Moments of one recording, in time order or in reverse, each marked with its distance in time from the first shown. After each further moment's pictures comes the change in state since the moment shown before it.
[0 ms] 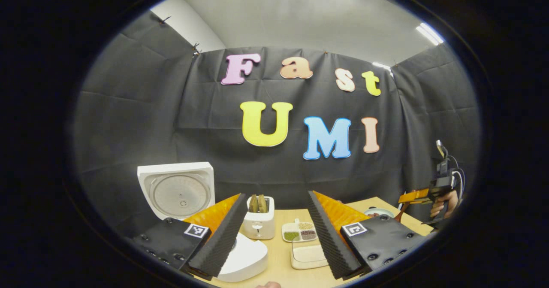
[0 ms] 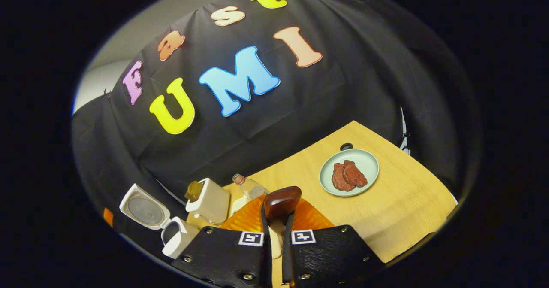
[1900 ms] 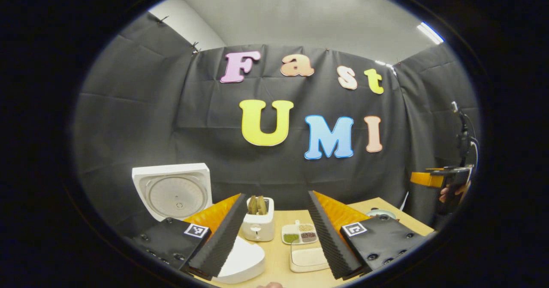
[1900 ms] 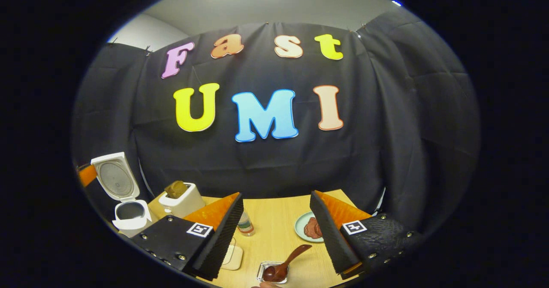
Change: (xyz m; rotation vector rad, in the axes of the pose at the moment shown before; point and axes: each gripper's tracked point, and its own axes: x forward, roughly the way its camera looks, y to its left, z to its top) left arm 0.026 -0.006 0.012 0.006 -0.004 0.013; right arm -0.095 0.063 0.109 -0.443 -0.326 -0.041
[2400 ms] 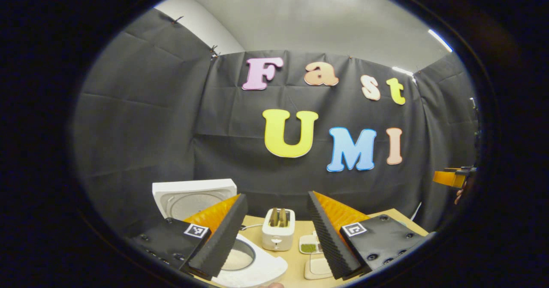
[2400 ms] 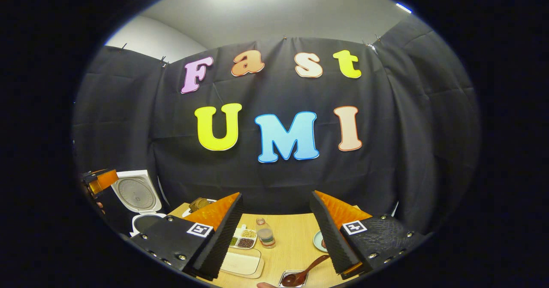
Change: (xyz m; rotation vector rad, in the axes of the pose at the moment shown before) left arm 0.021 0.080 0.044 -0.022 -0.036 0.127; right arm -0.011 0.048 0.047 -0.001 -0.078 0.090
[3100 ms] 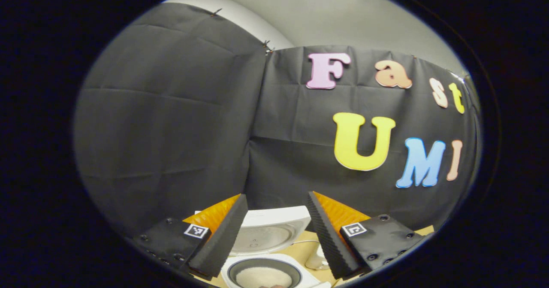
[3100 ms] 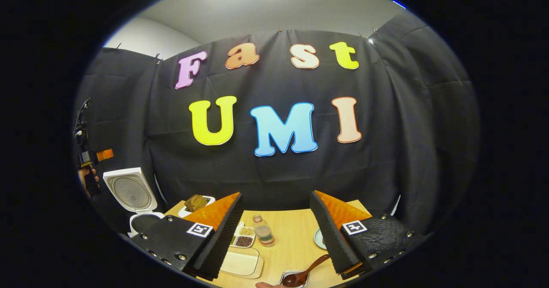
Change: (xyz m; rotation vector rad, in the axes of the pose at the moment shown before) left arm 0.109 0.169 0.020 -0.100 0.019 0.402; right arm 0.030 -0.014 -0.025 0.023 0.063 -0.022
